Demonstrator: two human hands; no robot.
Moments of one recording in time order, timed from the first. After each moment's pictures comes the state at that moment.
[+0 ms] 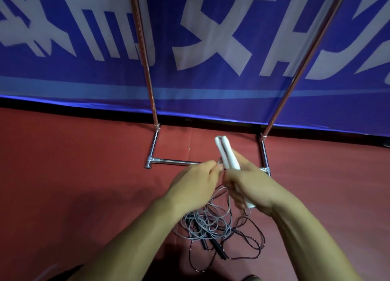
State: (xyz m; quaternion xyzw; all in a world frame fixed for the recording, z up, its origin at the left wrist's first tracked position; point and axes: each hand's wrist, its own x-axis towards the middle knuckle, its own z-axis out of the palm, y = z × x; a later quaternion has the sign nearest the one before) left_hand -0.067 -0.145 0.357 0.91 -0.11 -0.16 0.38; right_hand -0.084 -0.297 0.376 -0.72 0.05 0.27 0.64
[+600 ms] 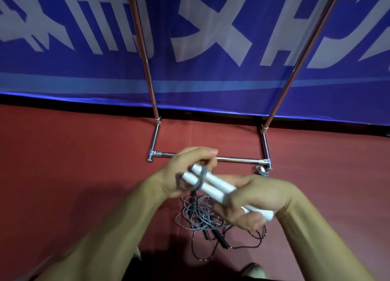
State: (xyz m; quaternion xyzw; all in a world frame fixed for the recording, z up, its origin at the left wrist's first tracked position) left_hand -0.063 -0.123 0.365 0.57 -0.07 -0.34 0.74; right_hand -0.096 -0.308 0.387 -0.45 -0.10 0.58 0.67
